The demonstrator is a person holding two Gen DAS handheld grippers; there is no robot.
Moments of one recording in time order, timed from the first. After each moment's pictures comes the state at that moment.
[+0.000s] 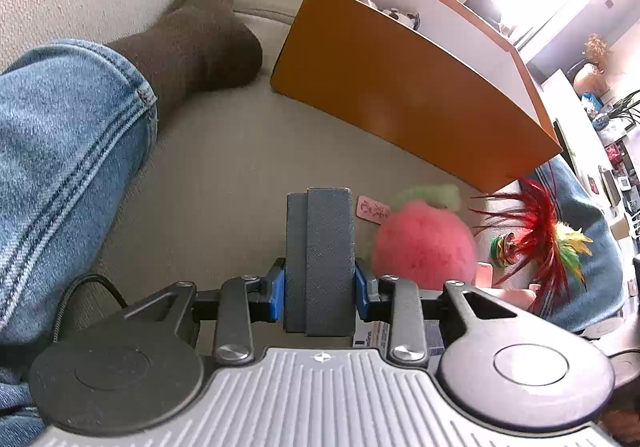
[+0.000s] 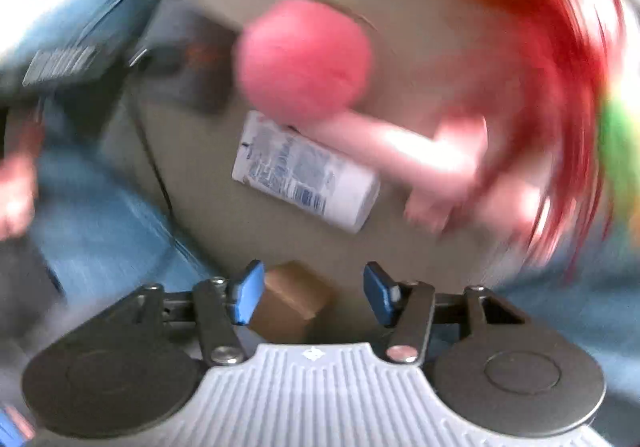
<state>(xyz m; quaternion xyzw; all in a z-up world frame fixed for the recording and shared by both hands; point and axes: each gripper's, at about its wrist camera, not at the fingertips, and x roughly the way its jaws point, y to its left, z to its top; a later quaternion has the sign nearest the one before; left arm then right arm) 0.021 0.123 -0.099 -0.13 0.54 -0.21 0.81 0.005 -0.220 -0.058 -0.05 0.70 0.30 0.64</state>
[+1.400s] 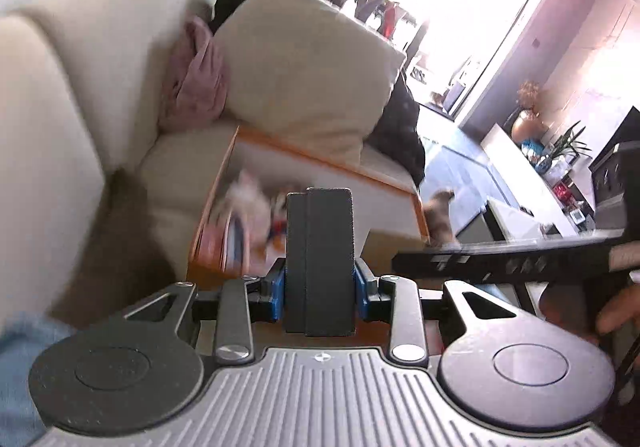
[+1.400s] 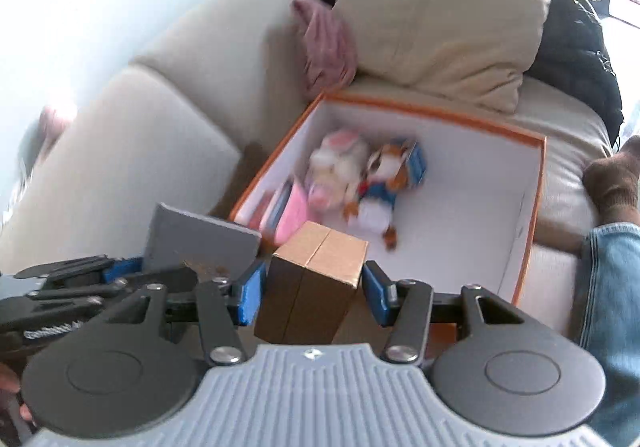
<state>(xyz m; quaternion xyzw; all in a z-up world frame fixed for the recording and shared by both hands) 0.096 0.089 0.053 -0.13 0.39 -0.27 0.87 0.141 -0.179 0.130 0.02 0.47 0.33 0.82</state>
